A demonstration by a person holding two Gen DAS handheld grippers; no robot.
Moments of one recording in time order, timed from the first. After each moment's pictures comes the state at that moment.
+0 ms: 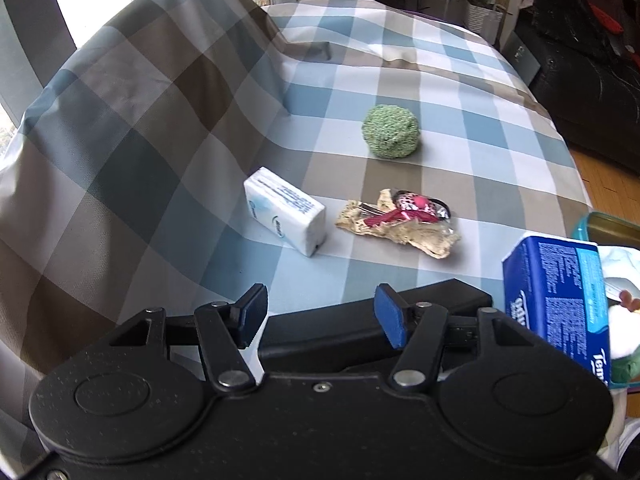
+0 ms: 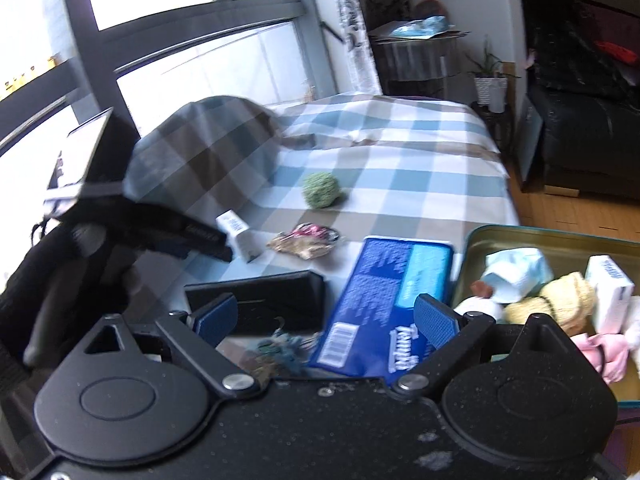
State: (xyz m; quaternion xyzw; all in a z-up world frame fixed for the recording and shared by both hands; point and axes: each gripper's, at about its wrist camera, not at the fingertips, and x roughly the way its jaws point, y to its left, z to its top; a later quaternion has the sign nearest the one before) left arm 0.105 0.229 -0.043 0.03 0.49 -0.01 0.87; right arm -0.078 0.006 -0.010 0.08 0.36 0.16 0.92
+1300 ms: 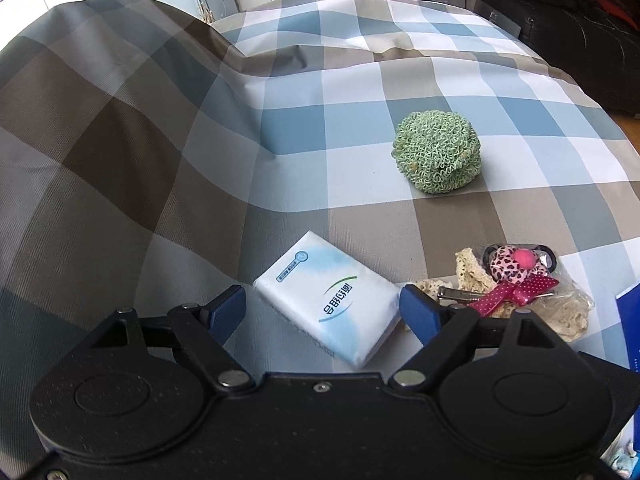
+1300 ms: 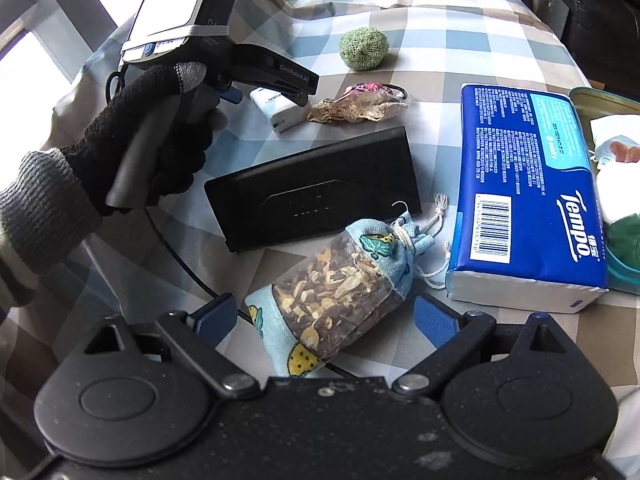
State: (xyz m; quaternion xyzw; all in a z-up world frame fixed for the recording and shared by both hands) left arm 0.210 0.246 -0.105 0.14 0.46 -0.09 0.87; right arm -0.038 0.107 -0.089 0.11 0.51 0.13 0.84
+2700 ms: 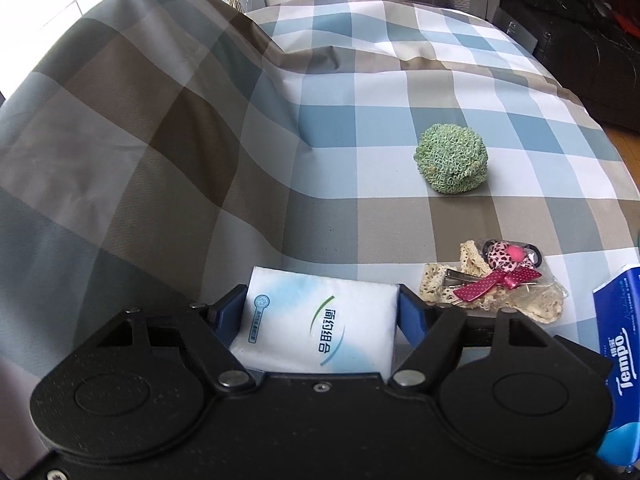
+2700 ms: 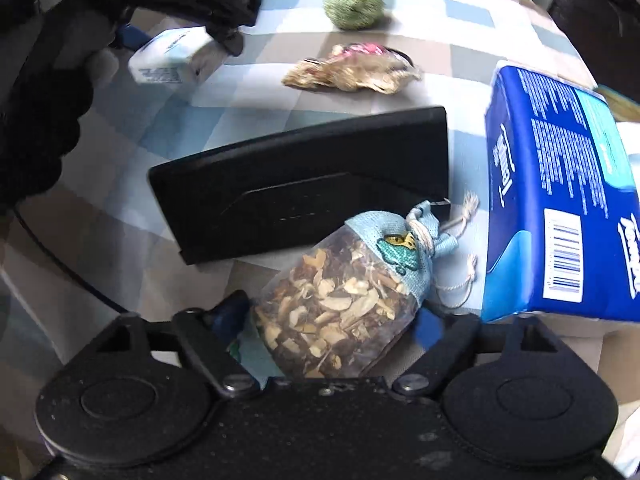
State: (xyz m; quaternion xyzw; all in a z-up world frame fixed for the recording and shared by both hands) left arm 0.191 0.268 -0.063 0.11 0.49 -0.06 0.87; right arm 0.016 0.161 -0.124 0.05 0.55 0.07 0.83
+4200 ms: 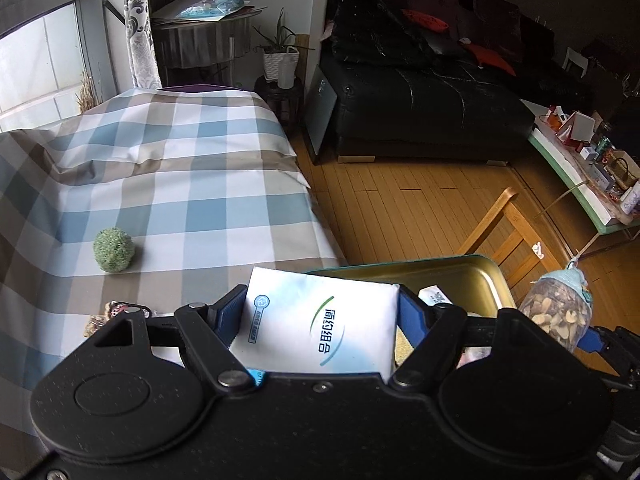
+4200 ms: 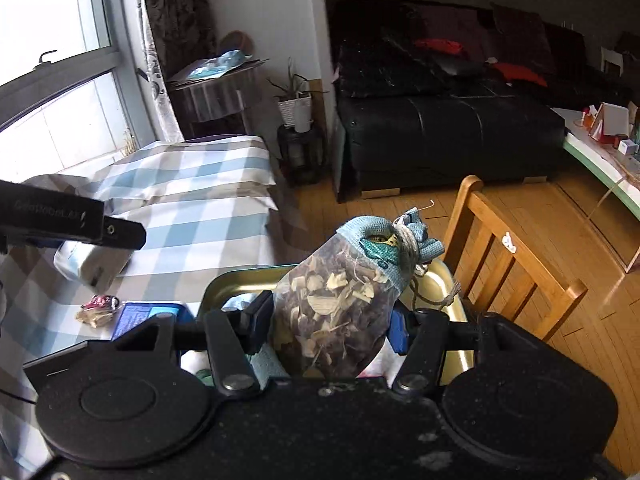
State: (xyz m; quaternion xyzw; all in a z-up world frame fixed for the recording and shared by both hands) left arm 0.073 0.013 0.039 0.05 0.42 -0.24 0.87; right arm -0.074 -0.186 0.016 0.11 0.34 -0.12 0.93
